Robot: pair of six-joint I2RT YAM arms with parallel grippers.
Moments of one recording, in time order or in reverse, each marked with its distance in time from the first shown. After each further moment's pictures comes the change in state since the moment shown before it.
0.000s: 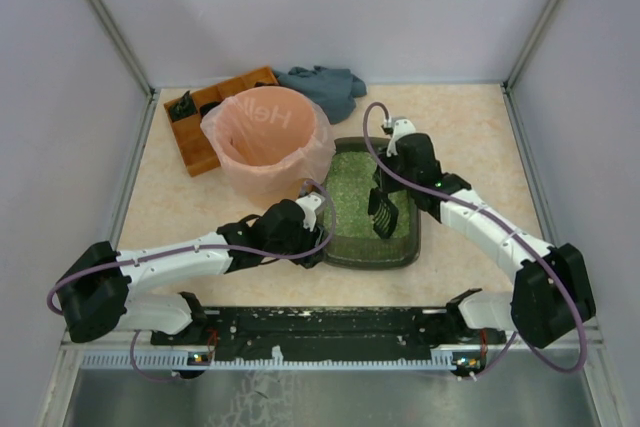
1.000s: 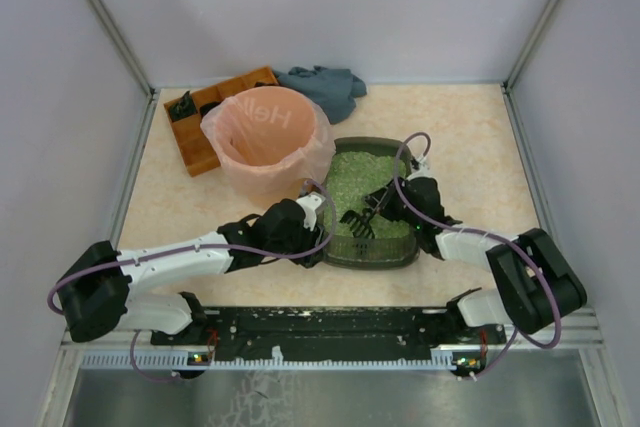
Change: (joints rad) left arm 0.000 0.005 0.005 -0.004 0.002 -0.002; right arm -0.037 0.075 -0.475 0.723 -0.137 0.689
